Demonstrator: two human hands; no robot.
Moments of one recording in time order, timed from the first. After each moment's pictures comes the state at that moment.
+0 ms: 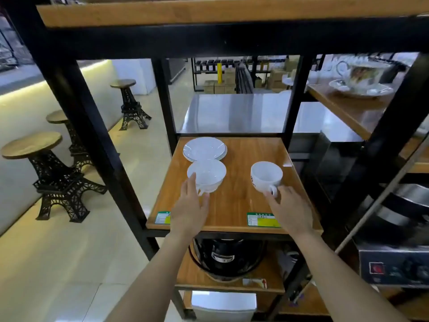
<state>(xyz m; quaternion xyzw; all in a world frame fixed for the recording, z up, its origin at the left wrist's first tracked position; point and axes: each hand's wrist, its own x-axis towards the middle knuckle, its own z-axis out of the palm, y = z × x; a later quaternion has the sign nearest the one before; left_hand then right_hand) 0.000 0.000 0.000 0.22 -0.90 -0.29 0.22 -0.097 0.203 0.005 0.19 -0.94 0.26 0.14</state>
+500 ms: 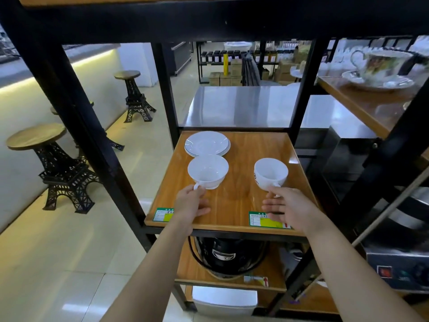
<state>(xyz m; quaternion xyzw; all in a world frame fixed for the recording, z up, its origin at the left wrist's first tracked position) -0.017 -0.004 0.011 0.38 -0.59 -0.70 0.14 -0.119 0.199 0.021 -0.05 -0.69 0.65 -0.32</state>
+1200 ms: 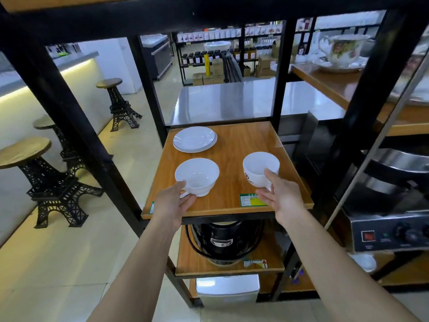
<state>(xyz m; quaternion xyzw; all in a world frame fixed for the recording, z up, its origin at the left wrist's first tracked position) 0.016 -0.004 0.027 0.40 -0.46 -0.78 0.17 -0.067 0.197 0.023 -0.14 -0.61 0.77 -0.14</state>
